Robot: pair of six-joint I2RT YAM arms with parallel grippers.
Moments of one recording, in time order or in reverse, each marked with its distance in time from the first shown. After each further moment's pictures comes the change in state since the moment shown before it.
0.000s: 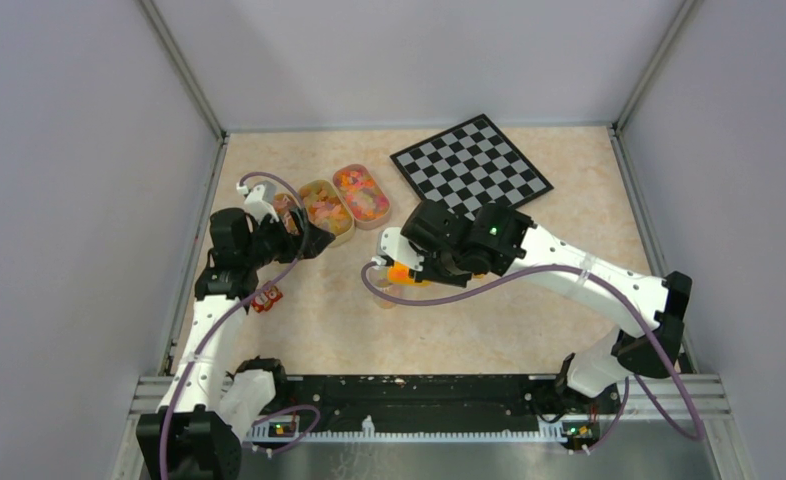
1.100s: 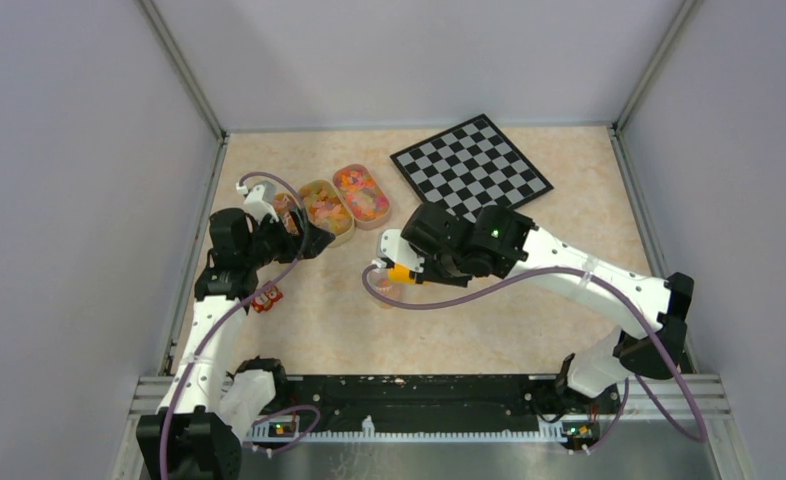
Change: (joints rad) left arm 0.000 -0.004 0.000 0.000 0.000 0.000; right arm 0.010 -0.002 0.003 -0.003 0.023 -0.012
